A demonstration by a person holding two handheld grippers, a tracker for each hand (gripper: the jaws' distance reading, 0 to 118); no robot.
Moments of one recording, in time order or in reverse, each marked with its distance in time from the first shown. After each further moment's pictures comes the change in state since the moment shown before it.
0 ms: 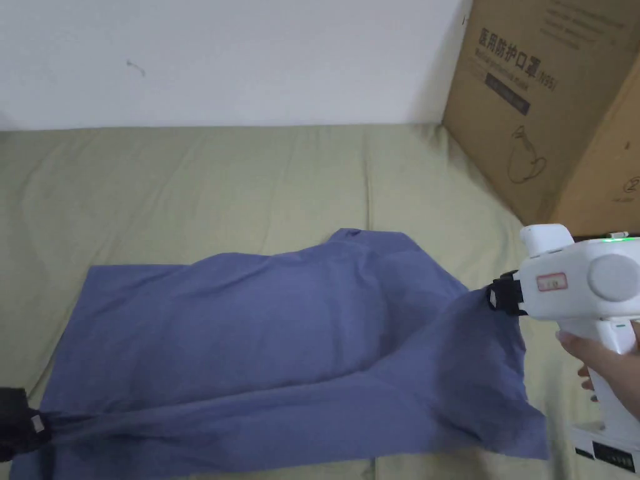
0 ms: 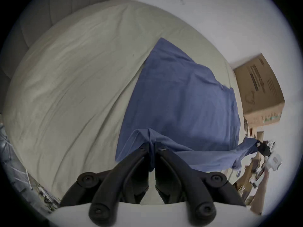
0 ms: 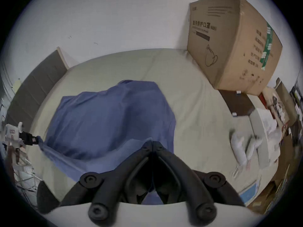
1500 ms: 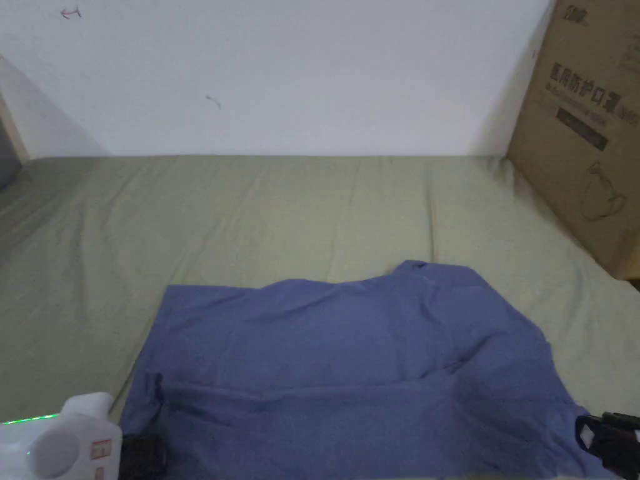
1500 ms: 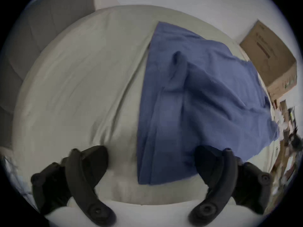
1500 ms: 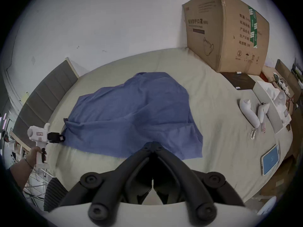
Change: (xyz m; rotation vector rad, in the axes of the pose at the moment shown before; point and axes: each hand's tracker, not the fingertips) left arm -0.015 -0.031 -0.063 0.110 0.191 -0.390; right arm -0.037 -0.124 0.074 0.090 0.096 -0.133
